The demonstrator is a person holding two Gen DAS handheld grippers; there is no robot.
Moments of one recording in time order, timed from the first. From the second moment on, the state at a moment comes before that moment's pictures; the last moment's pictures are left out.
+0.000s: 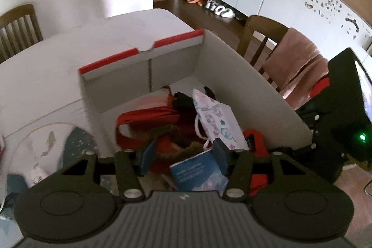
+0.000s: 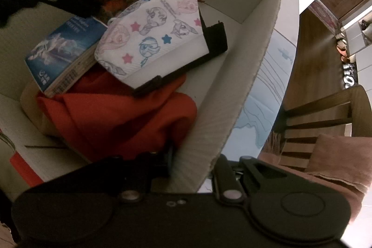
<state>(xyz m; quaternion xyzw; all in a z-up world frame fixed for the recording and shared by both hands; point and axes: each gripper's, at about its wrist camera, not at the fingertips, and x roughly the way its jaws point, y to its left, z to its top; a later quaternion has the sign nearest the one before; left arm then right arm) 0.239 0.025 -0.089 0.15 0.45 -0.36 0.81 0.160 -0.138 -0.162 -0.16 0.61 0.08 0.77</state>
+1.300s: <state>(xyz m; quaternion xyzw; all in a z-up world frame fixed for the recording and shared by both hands) 0.290 0.235 -0.114 0.10 0.46 -0.15 0.87 0.166 -0.138 -0.164 -0.15 0.62 0.06 0.77</state>
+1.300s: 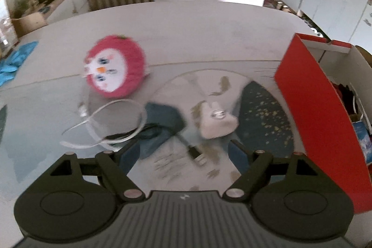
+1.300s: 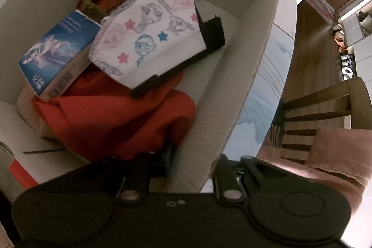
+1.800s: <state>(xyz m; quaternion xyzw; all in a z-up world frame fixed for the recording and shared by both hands) 0.329 0.170 -0.166 0.12 0.48 -0.17 0.85 0.169 -0.139 -0.168 -0.14 0.63 0.06 0.76</state>
